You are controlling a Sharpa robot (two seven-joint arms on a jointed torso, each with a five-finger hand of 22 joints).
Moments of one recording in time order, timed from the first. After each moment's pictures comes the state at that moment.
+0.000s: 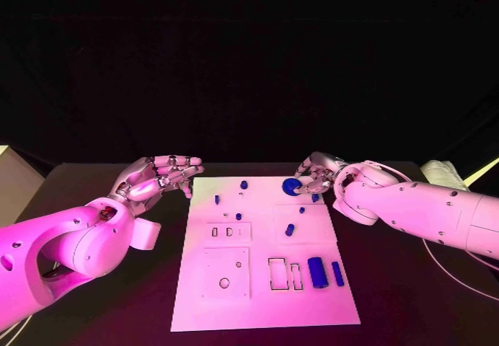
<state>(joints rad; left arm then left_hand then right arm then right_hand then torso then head) 1.25 -1.02 0.00 1.71 -0.10 -0.27 0.42 1.34 -0.19 0.54 0.03 0.05 0.85 0.22 0.24 0.16 1.04 0.16 0.10 0.07 1.00 0.07 0.98 0.58 0.17 0.87 0.18 1.02 0.69 1.36 -0.74 -0.14 1.28 -1.21 -0.37 -0.23 1.31 -0.24 0.33 0.10 0.21 0.92 0.16 0.10 0.44 1.46 0.08 1.57 1.31 1.46 0.00 1.57 1.31 0.01 1.47 0.10 1.57 1.31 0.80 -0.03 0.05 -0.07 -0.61</state>
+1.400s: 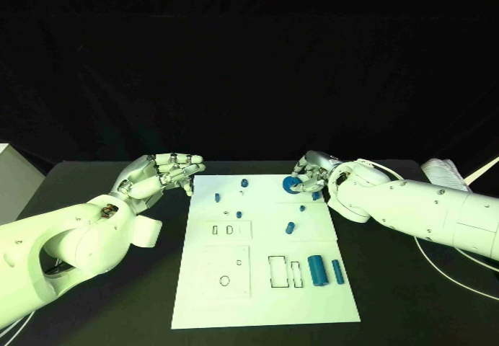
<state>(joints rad) 1.25 -1.01 0.00 1.71 -0.10 -0.27 0.42 1.34 -0.19 0.55 0.03 0.05 0.85 0.22 0.24 0.16 1.04 0.16 0.10 0.07 1.00 0.07 0.98 0.57 0.17 0.87 0.18 1.03 0.69 1.35 -0.69 -0.14 1.23 -1.25 -0.37 -0.24 1.35 -0.19 0.42 0.09 0.19 1.00 0.15 0.14 0.44 1.46 0.06 1.57 1.31 1.47 -0.01 1.57 1.31 0.01 1.47 0.10 1.57 1.31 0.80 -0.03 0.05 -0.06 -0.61</state>
